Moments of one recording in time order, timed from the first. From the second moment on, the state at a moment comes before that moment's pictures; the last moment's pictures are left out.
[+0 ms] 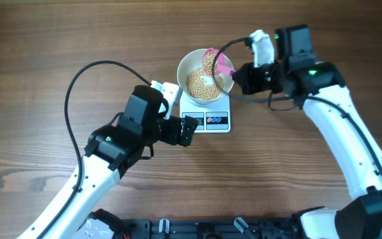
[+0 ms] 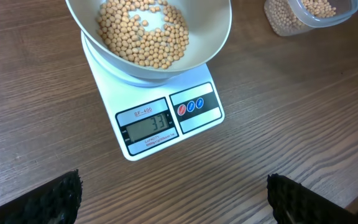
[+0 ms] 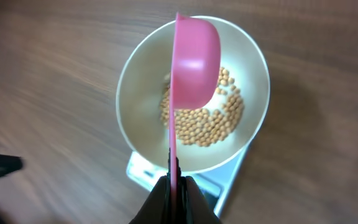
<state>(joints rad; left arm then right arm) -0.51 1.17 0.90 -0.59 0.19 -0.25 0.28 1.55 1.33 -0.72 -0.39 0.05</state>
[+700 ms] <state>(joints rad) -0.51 1.17 0.90 -0.59 0.19 -0.25 0.45 1.50 1.33 -0.67 0.05 -0.24</state>
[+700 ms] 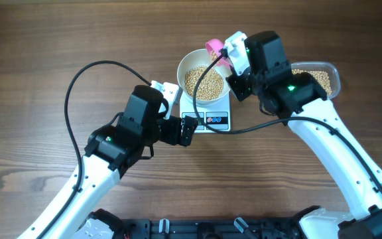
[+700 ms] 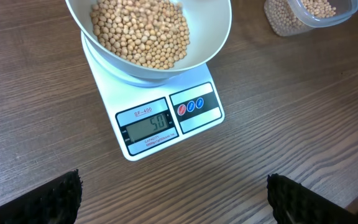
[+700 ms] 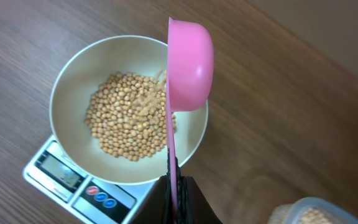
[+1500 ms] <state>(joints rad) -0.51 1.17 0.90 -0.59 0.19 -0.25 0.59 1.50 1.33 -0.67 0.27 -0.33</state>
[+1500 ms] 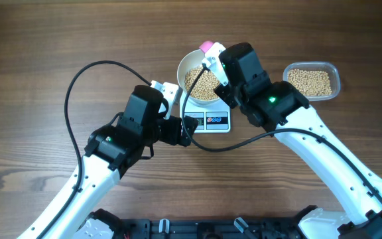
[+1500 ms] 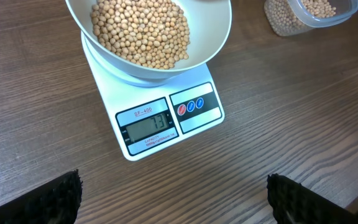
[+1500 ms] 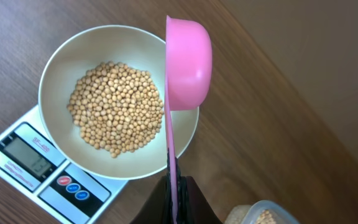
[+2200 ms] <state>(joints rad) -0.51 1.17 0.90 -0.59 0.19 -0.25 0.05 1.33 1.33 -0.78 -0.03 -0.07</state>
